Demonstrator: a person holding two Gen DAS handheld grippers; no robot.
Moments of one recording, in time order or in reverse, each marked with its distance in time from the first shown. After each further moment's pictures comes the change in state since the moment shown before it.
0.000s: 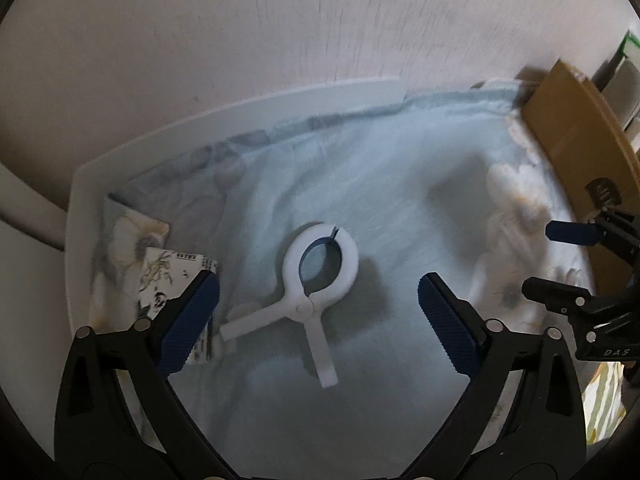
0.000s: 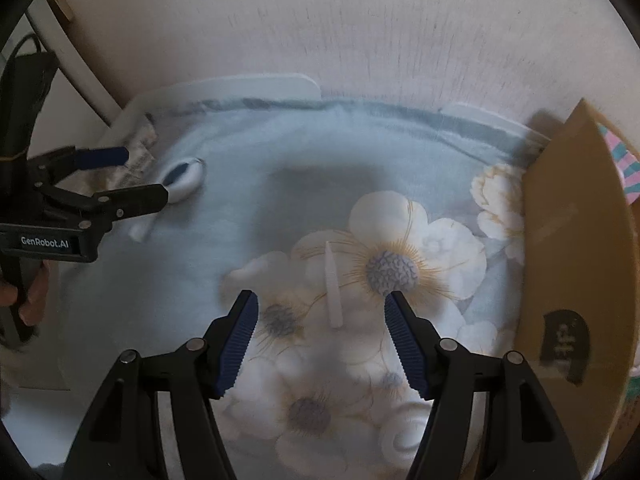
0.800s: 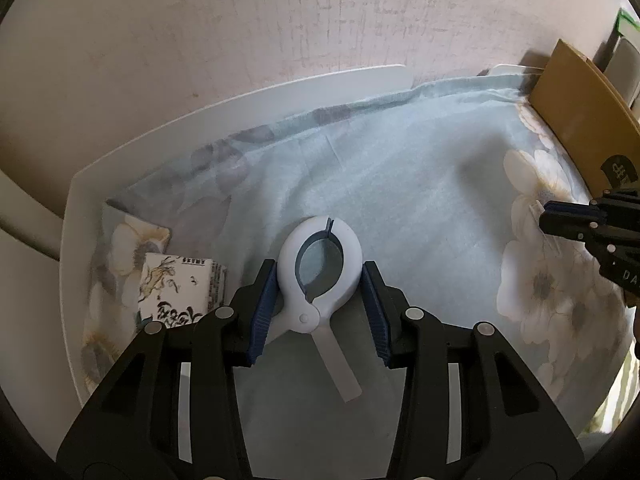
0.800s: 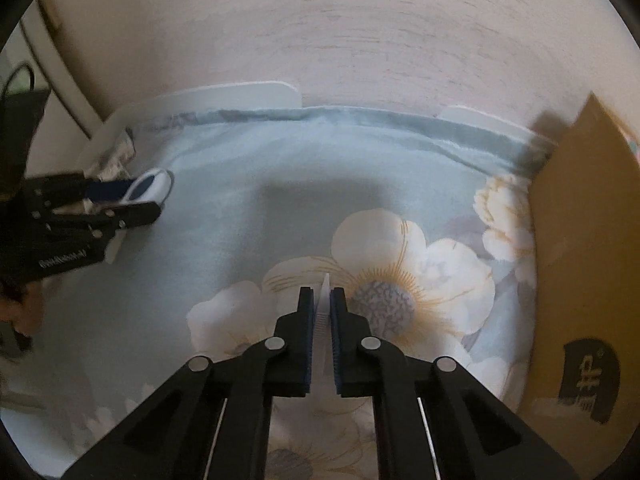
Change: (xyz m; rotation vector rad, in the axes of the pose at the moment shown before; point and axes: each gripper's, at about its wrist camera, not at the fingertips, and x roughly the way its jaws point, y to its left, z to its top) left arm 0.009 0.000 -0.024 0.061 -0.070 0.036; right arm 0.009 -0.021 0.001 0.043 -0.117 0.014
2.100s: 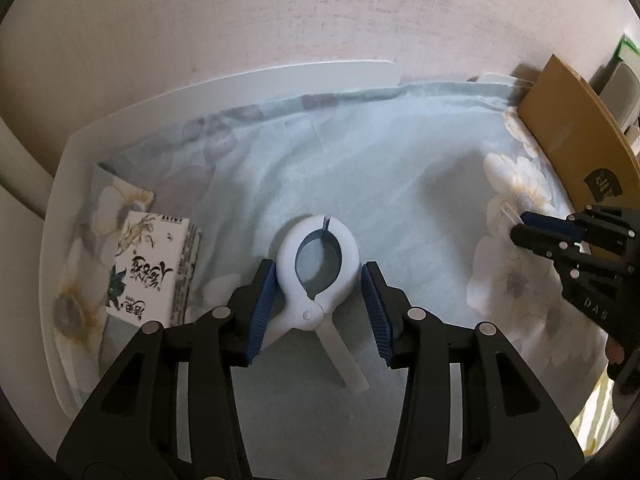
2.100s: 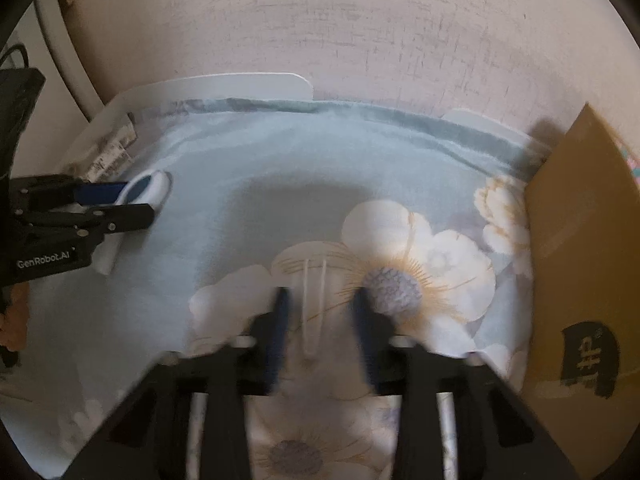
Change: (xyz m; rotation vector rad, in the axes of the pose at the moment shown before) left arm -0.006 -0.005 -0.012 -0.070 -0.003 -0.057; right arm 0.002 0.017 -0.012 -0.101 -0.001 -0.104
